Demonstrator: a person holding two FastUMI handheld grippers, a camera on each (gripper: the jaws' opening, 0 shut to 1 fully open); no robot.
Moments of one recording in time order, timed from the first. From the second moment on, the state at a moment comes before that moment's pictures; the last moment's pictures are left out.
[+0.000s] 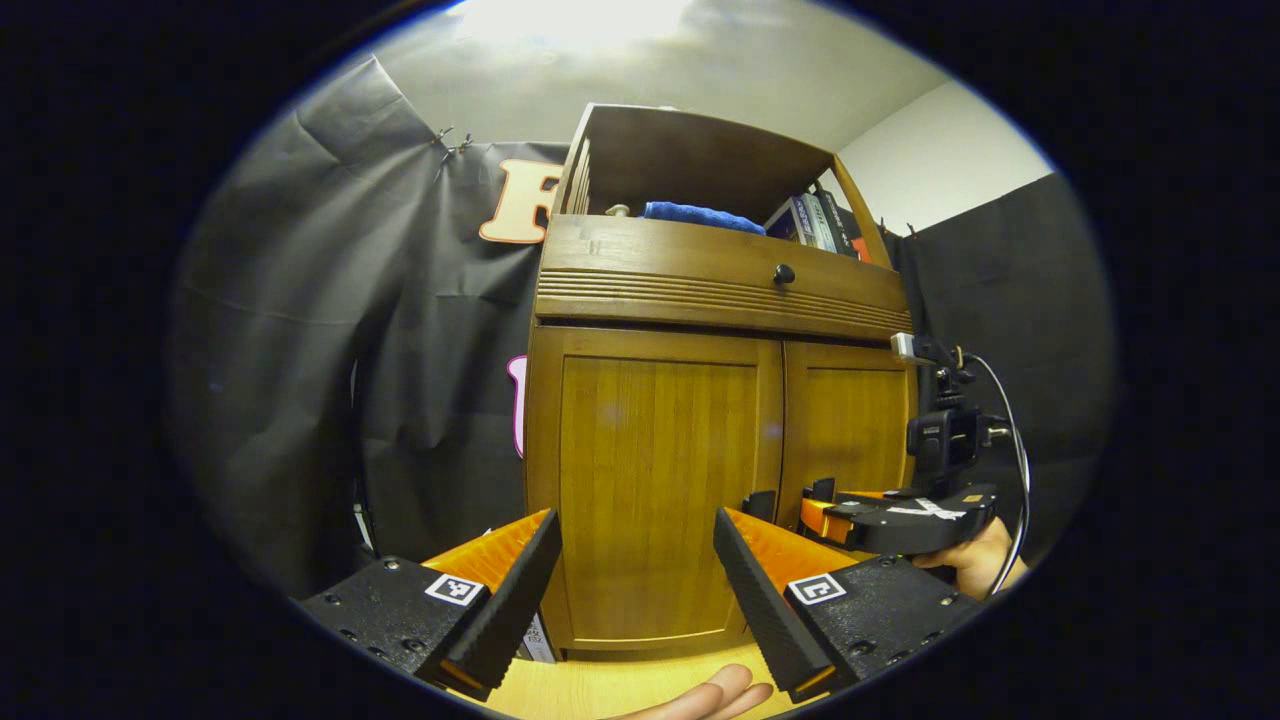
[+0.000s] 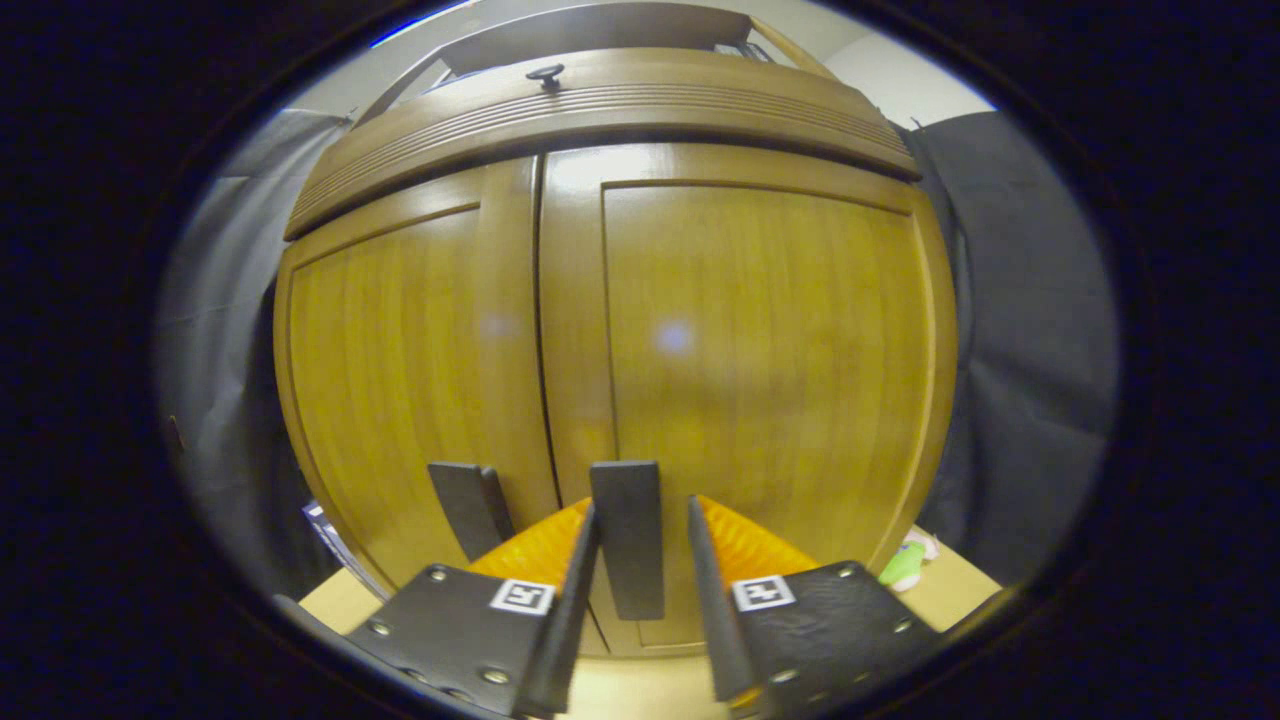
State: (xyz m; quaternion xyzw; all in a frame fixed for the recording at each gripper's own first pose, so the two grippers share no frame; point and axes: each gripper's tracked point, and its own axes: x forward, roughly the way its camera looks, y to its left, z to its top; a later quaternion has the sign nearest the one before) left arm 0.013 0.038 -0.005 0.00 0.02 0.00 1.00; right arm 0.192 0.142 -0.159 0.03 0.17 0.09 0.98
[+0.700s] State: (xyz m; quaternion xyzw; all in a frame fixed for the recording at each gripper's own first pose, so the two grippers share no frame) left arm 0.010 0.044 -0.004 -0.01 0.03 0.02 1.00; right arm 0.165 0.134 -0.172 0.03 0.18 0.15 0.97
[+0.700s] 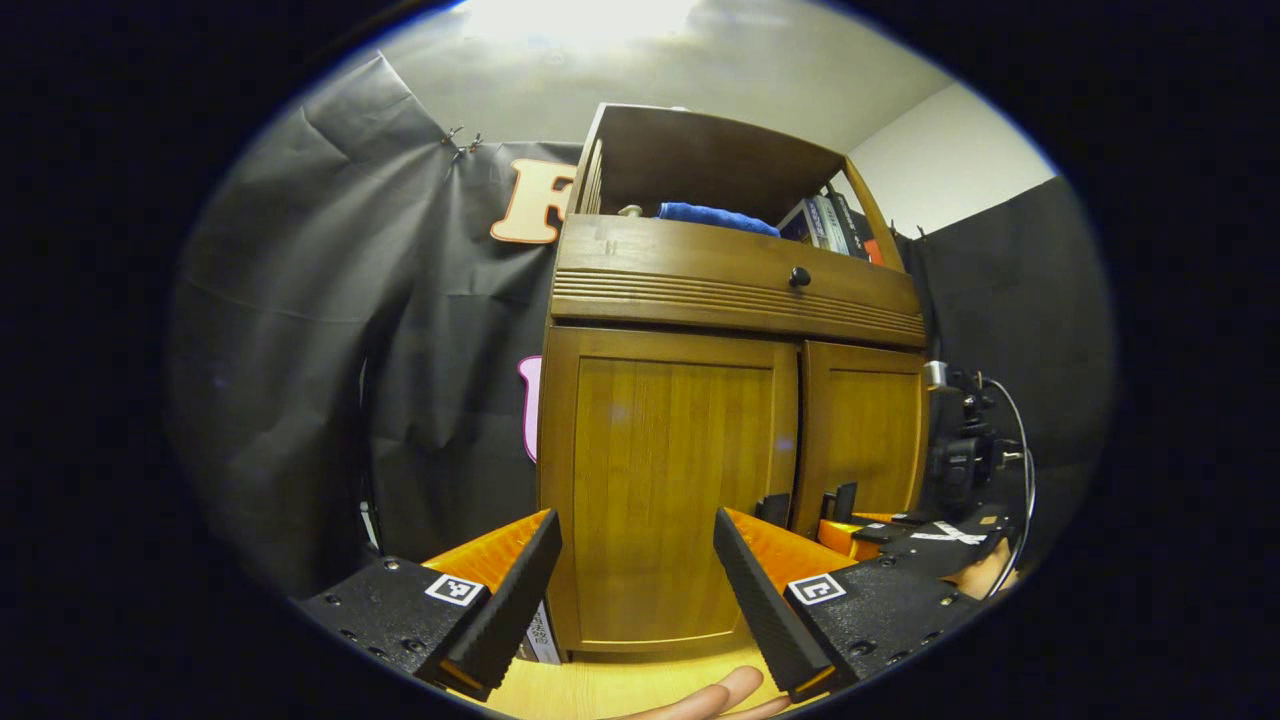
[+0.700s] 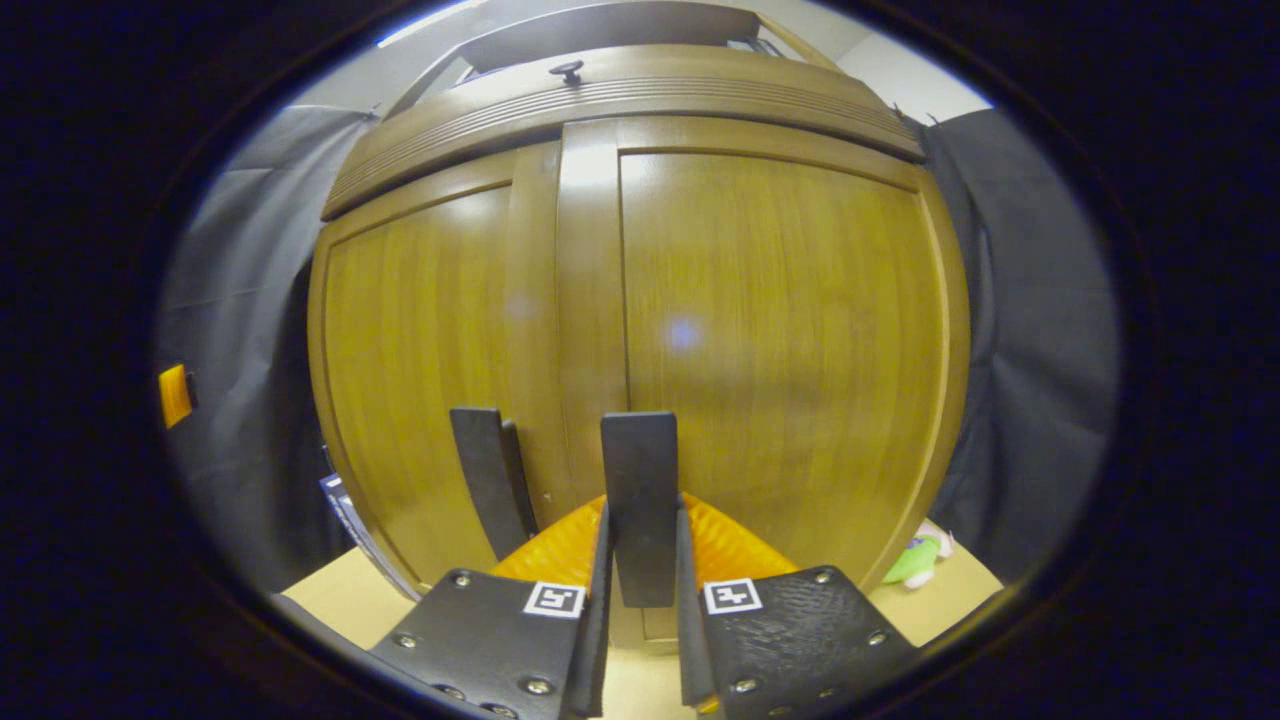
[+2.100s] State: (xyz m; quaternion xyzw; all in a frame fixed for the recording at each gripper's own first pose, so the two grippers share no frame) left arm 0.010 0.014 -0.015 0.02 0.05 -0.03 1.00; right arm 0.060 0.021 -0.144 0.08 0.19 0.14 0.97
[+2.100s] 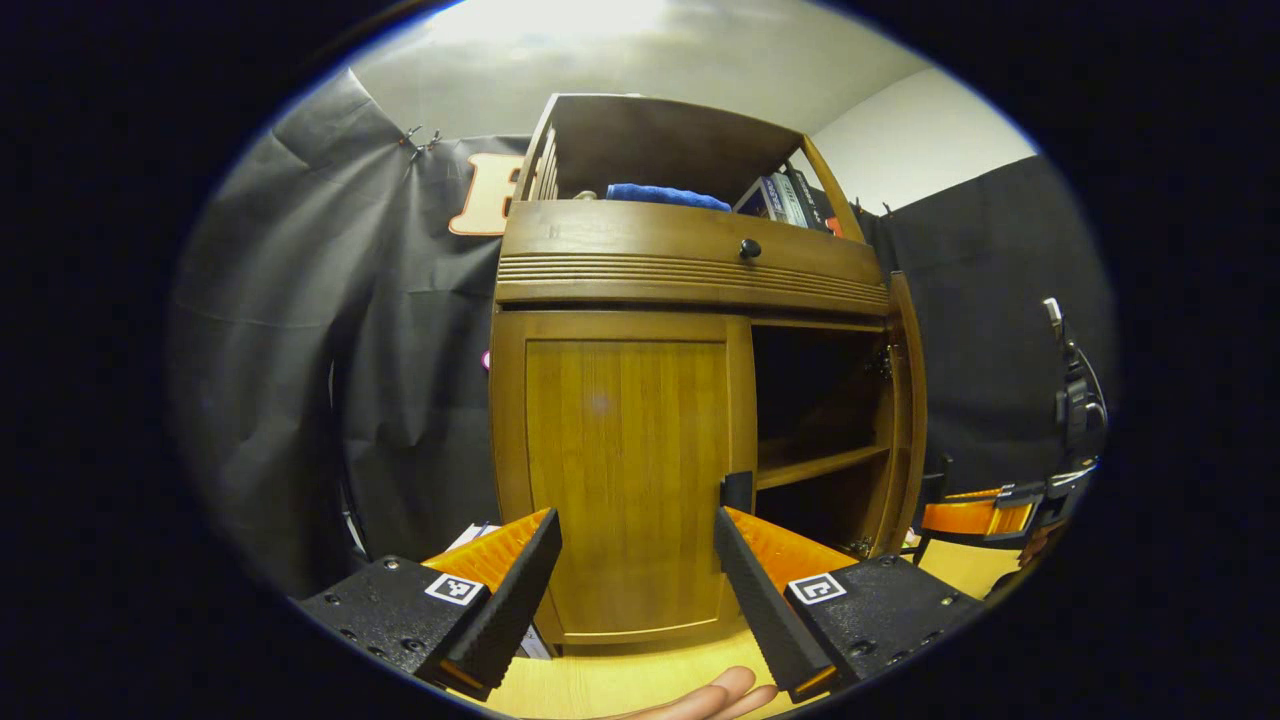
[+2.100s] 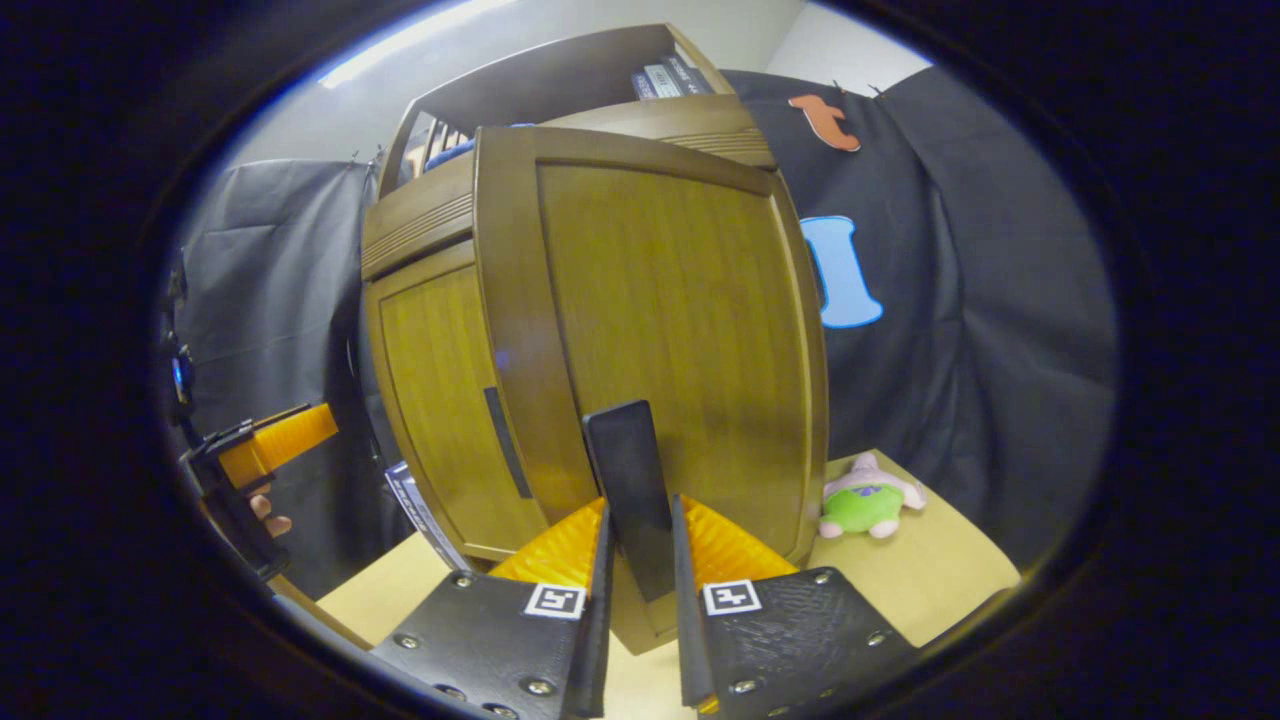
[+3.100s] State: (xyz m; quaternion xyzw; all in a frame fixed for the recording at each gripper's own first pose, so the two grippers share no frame) left arm 0.010 -0.015 -0.017 0.02 0.05 -0.04 1.00; right arm 0.032 -0.105 -0.112 0.02 0.12 0.03 0.99
